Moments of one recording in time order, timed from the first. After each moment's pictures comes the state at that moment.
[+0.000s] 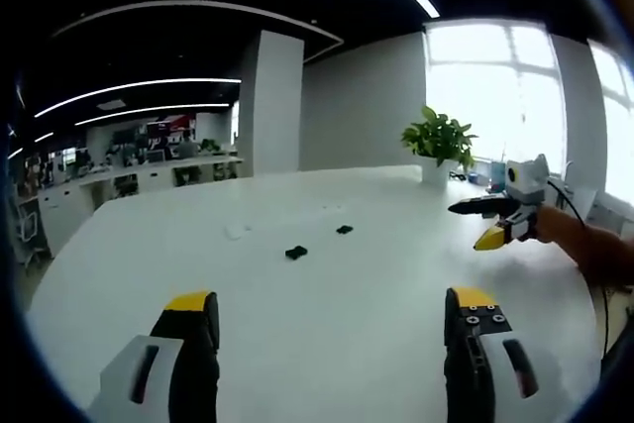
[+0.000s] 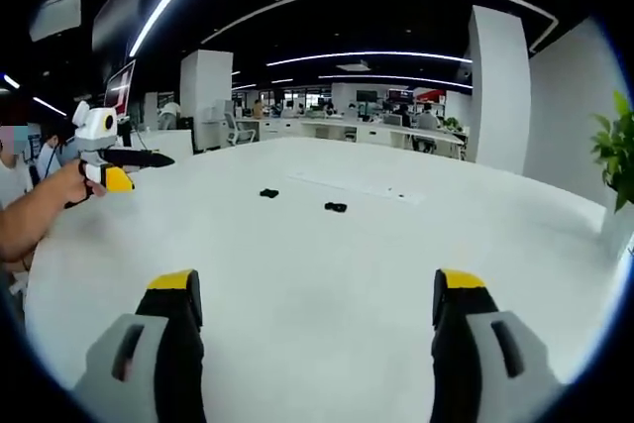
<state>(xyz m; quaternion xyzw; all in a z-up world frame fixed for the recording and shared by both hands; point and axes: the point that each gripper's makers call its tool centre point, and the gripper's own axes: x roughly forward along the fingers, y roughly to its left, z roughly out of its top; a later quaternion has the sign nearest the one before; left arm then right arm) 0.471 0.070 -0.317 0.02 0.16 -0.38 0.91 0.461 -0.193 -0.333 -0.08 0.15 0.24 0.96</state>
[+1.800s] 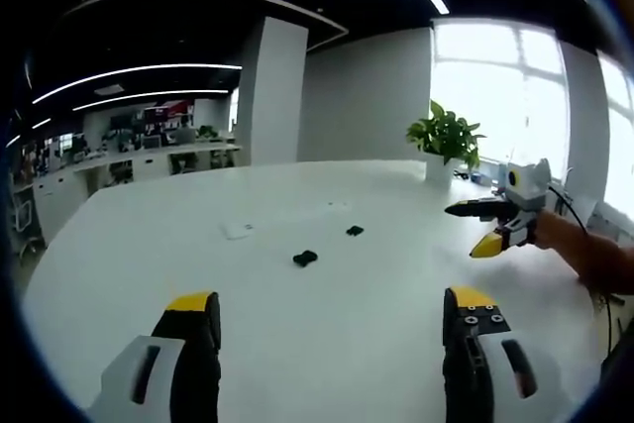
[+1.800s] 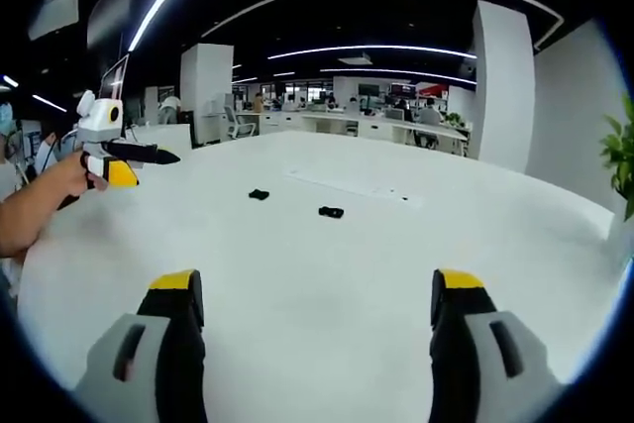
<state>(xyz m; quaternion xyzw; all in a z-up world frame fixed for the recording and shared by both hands) 0.507 0.062 -0.320 0.01 0.19 -0.39 0.90 0.497 -0.185 -0.336 -0.08 0.16 0.24 0.95</state>
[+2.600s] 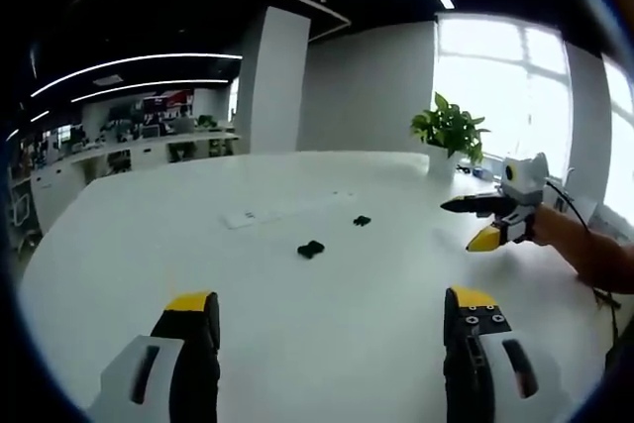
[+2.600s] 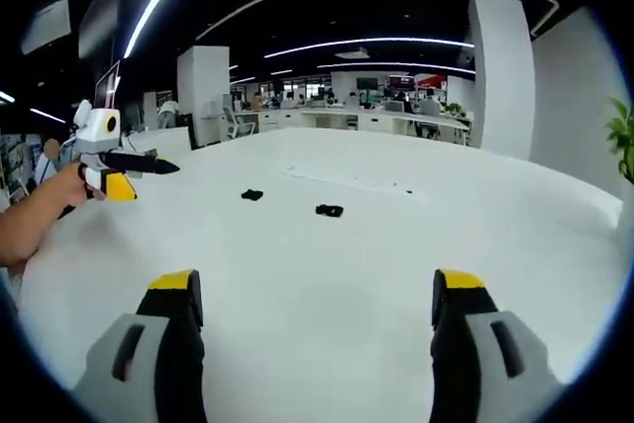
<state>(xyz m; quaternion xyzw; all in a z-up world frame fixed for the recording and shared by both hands) 0.525 0.060 -0.337 0.01 0.21 -0.39 0.90 0.518 -0.183 -0.348 -0.06 0.17 0.25 0.95</state>
